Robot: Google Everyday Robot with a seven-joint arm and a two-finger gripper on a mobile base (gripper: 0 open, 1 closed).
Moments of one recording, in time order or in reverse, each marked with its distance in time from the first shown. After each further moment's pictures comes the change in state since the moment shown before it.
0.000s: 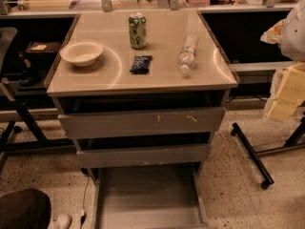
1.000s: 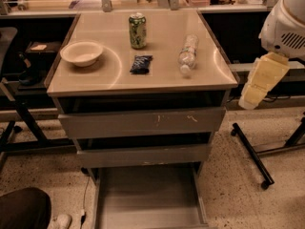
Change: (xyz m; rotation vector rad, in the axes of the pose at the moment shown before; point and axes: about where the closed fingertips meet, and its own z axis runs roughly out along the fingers) arm 0.002 -0.040 0.027 0.041 0.061 0.187
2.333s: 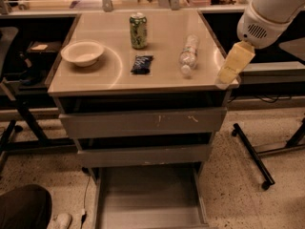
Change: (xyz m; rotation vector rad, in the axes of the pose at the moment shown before) arm -0.031 -0.059 0.054 -0.019 -0.006 0.175
